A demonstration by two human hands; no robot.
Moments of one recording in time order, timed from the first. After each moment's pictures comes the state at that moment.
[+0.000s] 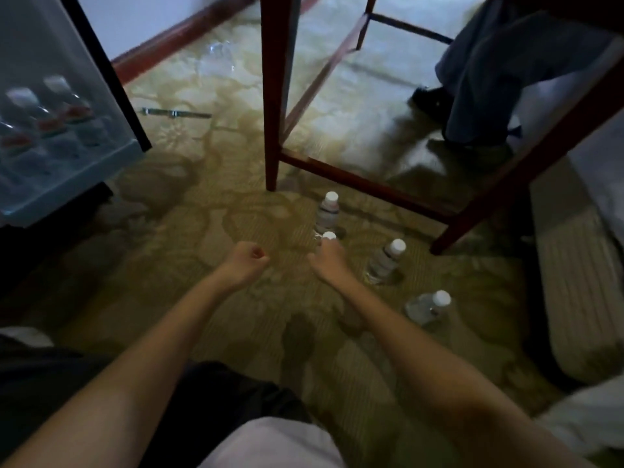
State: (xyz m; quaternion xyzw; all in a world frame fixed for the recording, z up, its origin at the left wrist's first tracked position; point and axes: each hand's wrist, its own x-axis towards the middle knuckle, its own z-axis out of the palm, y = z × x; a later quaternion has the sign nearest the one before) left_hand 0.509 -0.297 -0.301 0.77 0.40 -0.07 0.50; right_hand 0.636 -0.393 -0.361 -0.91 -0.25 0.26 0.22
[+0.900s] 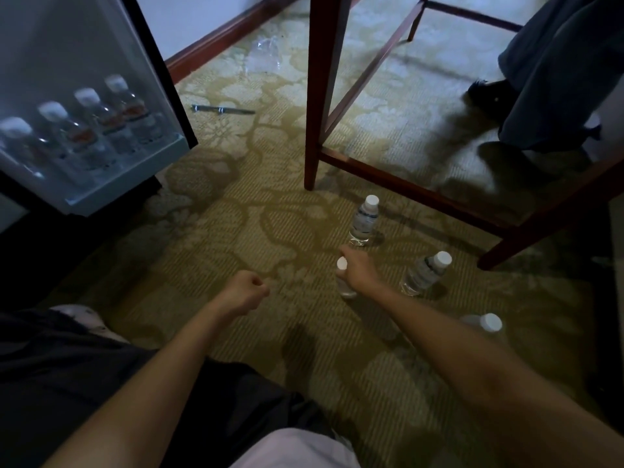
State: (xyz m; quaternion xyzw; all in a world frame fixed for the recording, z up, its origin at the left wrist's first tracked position) left_hand 0.469 -0.278 -0.348 0.71 0.51 -0.11 0.48; right_hand 0.663 -0.383 -0.417 -0.87 -0.38 0.25 0.17
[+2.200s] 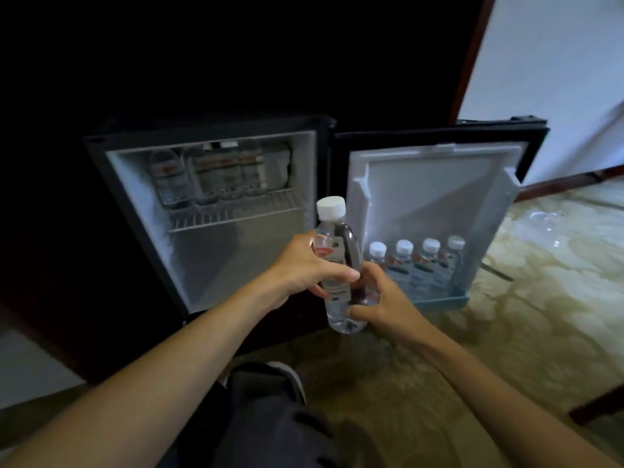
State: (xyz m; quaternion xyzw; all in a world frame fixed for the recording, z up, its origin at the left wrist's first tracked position) left_hand 0.218 -0.055 -0.151 0.61 0.53 0.34 0.48; right_hand 0.374 -0.073 -0.206 -0.47 -0.65 0.49 0.34
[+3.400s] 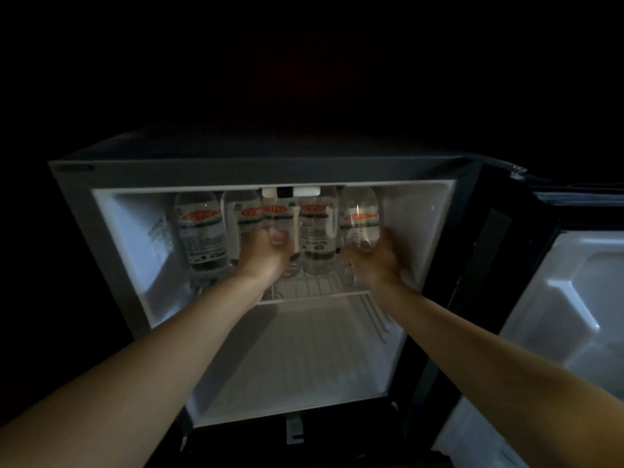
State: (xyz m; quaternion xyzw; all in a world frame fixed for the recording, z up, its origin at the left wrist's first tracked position) left_hand 0.051 0.177 -0.186 0.50 0.65 0.48 0.33; right_hand 0.185 0.248 -0.231 -0.59 -0.52 0.35 0.51
